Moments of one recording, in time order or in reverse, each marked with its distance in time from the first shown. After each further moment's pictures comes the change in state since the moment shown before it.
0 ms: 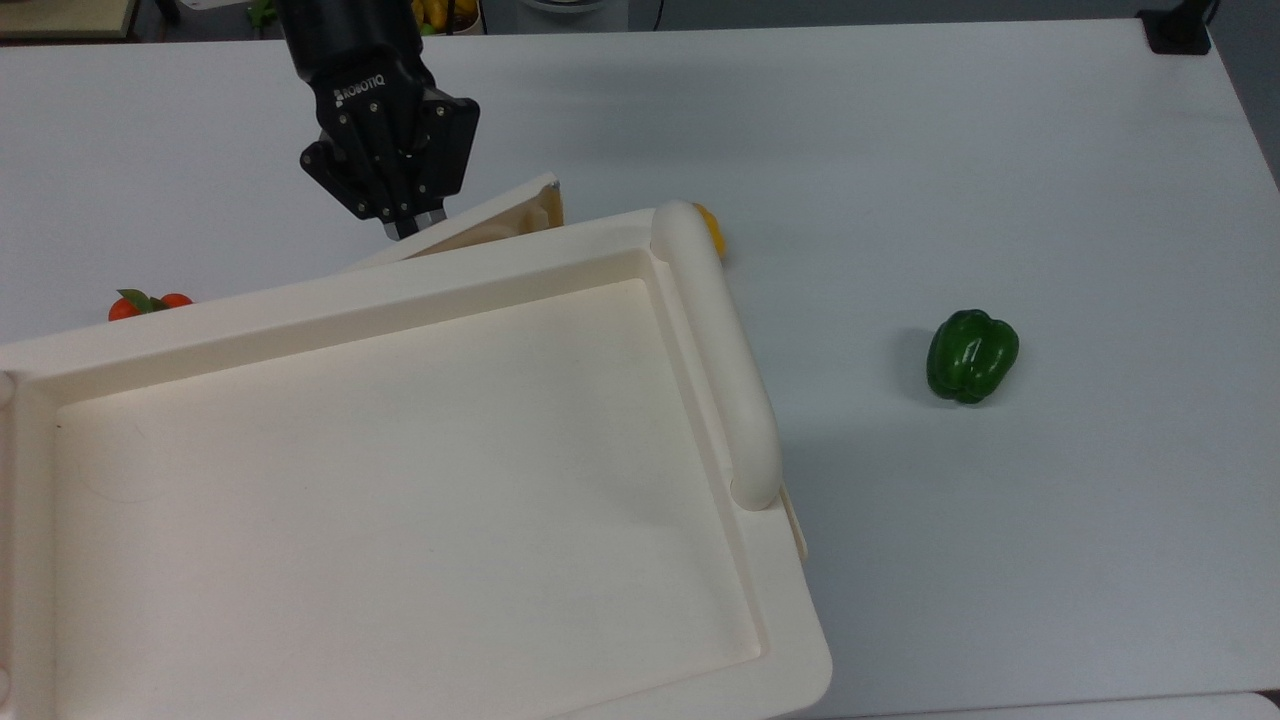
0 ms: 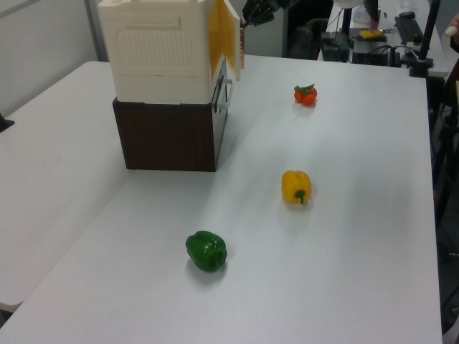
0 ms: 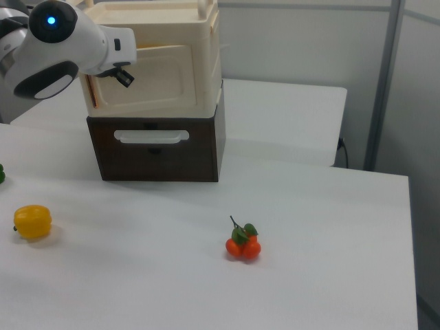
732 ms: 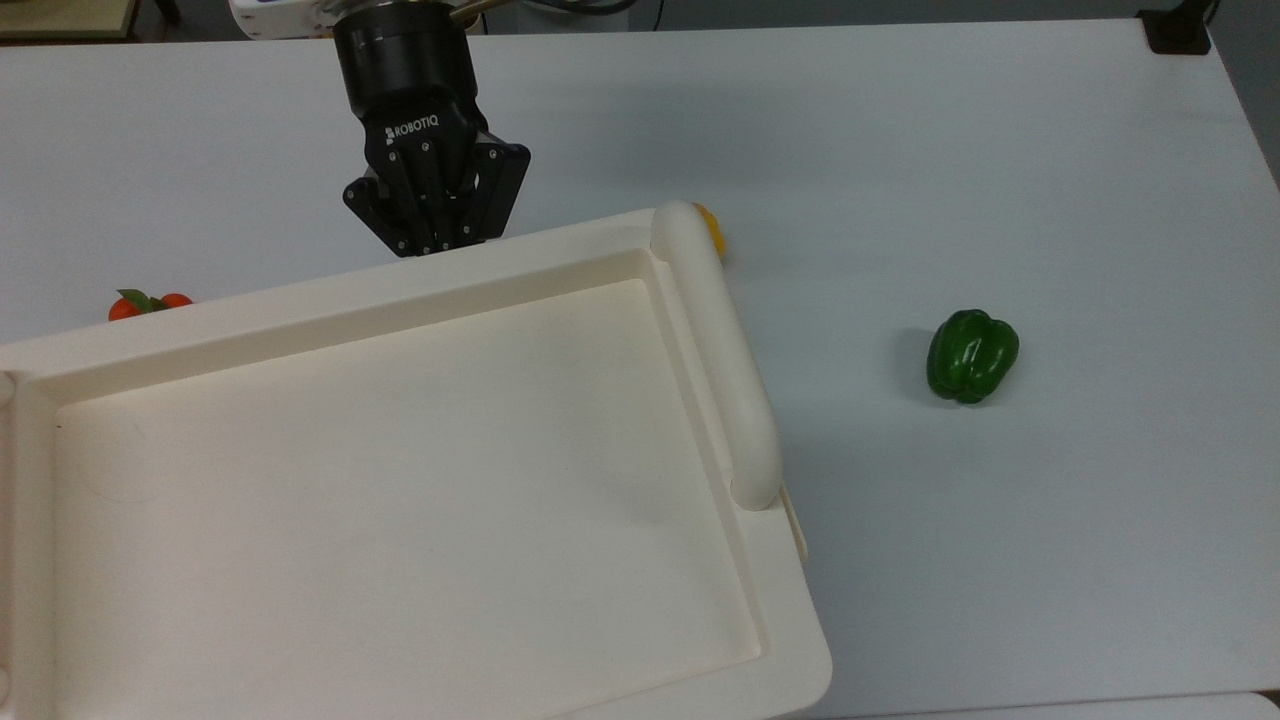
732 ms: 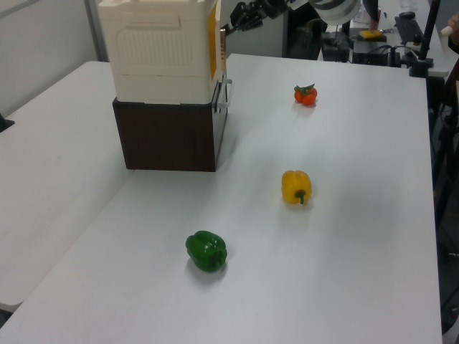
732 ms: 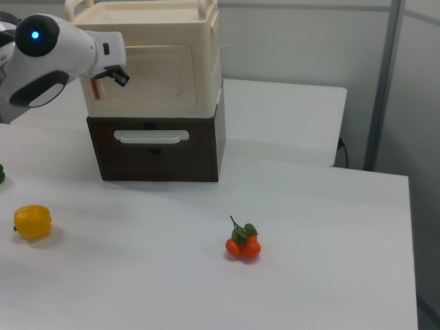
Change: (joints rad) arm 0.060 0.058 0.016 0.004 0.000 0.201 0.001
